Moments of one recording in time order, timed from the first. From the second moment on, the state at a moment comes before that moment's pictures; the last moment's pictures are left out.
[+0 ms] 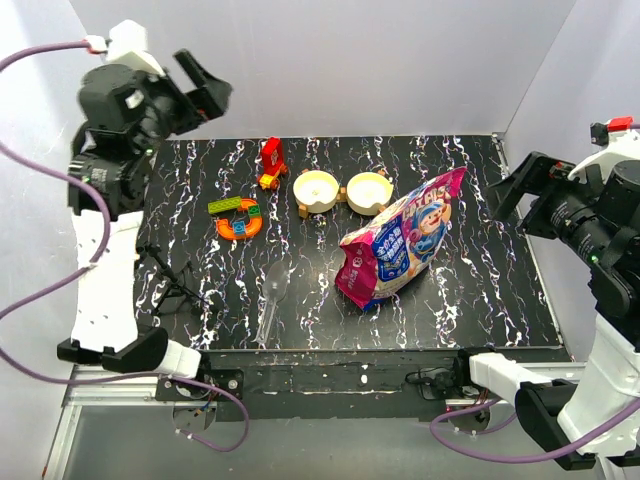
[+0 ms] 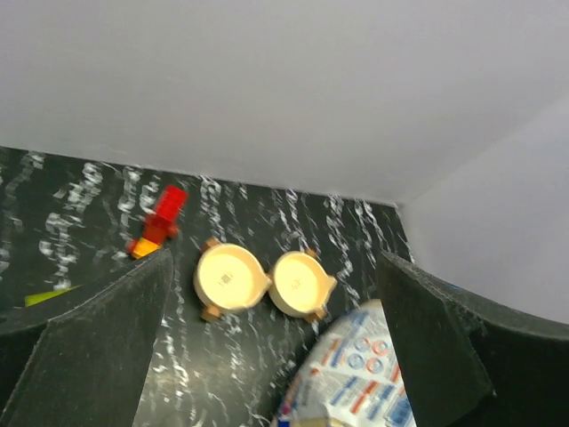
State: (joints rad) left arm -0.16 1.43 2.18 -0.82 0.04 -0.46; right arm 0.12 1.09 2.16 -1.42 -0.04 0.34
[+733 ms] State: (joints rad) left arm -0.82 2.10 2.33 -0.82 0.13 -0.55; right arm 0.11 1.10 1.82 -1.38 -0.18 0.70
